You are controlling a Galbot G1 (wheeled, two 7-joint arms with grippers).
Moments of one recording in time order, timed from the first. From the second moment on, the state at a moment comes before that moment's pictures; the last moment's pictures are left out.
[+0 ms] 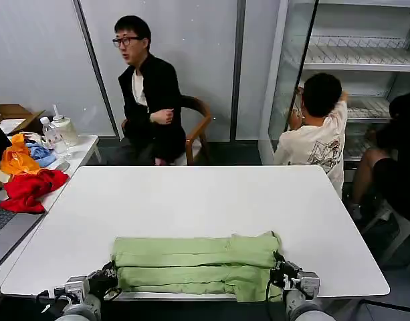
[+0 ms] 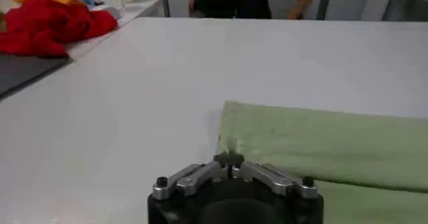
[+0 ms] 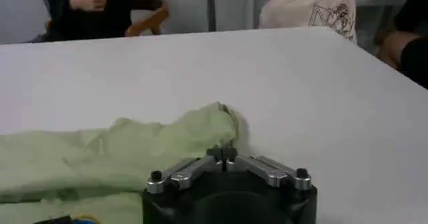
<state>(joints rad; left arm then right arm) 1.56 -1.08 -0.50 -2.12 -0.65 0.58 -0.48 -1.43 1.08 0.24 2.14 0.63 -0.49 0.57</state>
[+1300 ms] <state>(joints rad) 1.51 -1.09 -0.56 -2.15 -0.57 0.57 -0.46 -1.34 1.12 0.29 2.14 0.53 -0.44 0.59</state>
